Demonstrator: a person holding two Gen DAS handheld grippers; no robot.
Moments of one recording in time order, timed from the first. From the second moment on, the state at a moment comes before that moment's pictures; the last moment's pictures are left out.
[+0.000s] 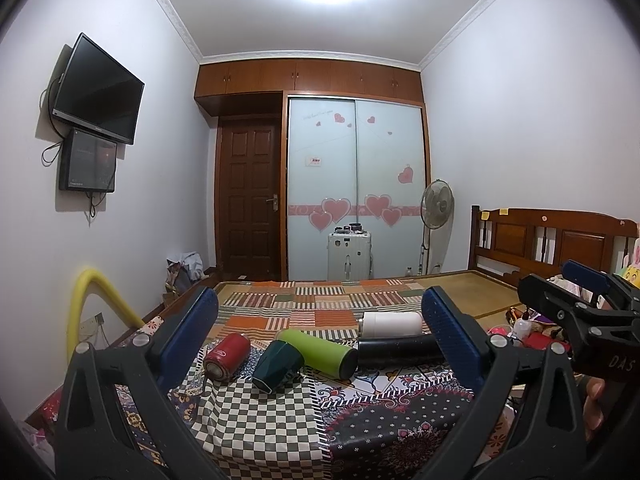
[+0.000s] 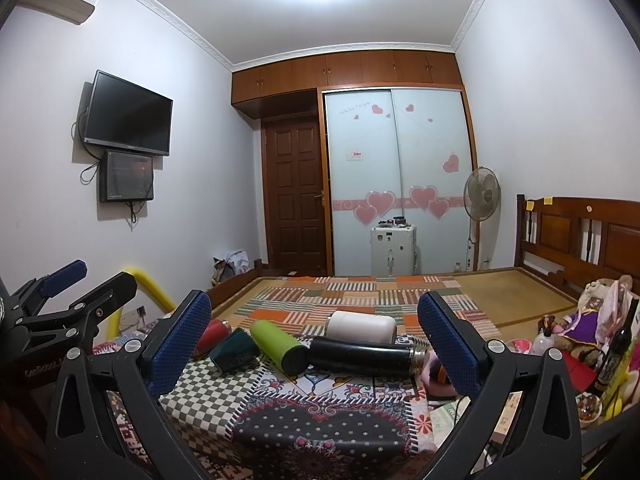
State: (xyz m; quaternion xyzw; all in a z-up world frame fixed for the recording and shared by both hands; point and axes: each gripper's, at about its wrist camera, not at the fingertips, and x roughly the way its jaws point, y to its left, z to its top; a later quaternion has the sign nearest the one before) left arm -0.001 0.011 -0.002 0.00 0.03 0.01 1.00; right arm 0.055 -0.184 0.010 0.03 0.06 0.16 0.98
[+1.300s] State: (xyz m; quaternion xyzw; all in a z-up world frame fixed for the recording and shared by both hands) left arm 0.225 0.092 -0.108 0.00 0.31 0.00 0.95; right arm 0.155 -0.168 -0.041 0.01 0.15 0.15 0.98
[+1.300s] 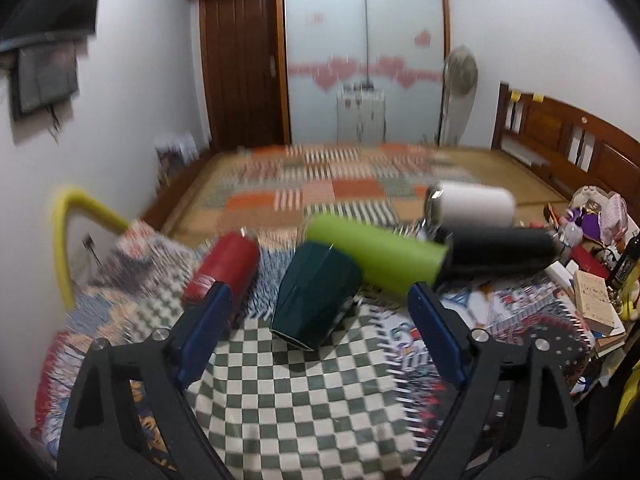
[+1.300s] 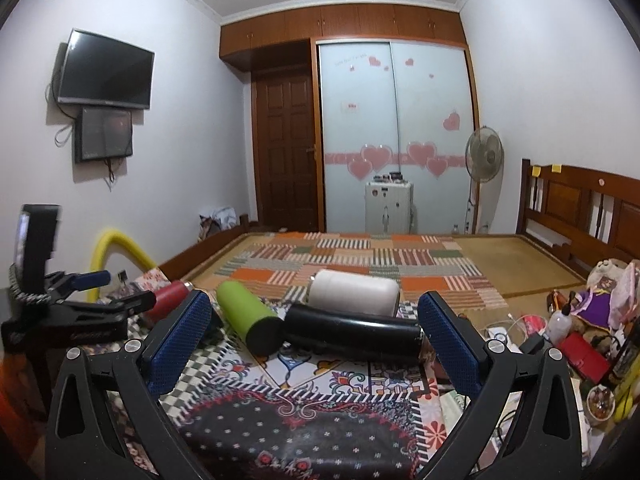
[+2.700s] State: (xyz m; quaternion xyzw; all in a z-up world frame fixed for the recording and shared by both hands) left arm 0.285 0.074 -0.154 0.08 0.45 -0.06 0.89; right arm 0.200 -0.176 -0.070 0.02 0.21 0.16 0.96
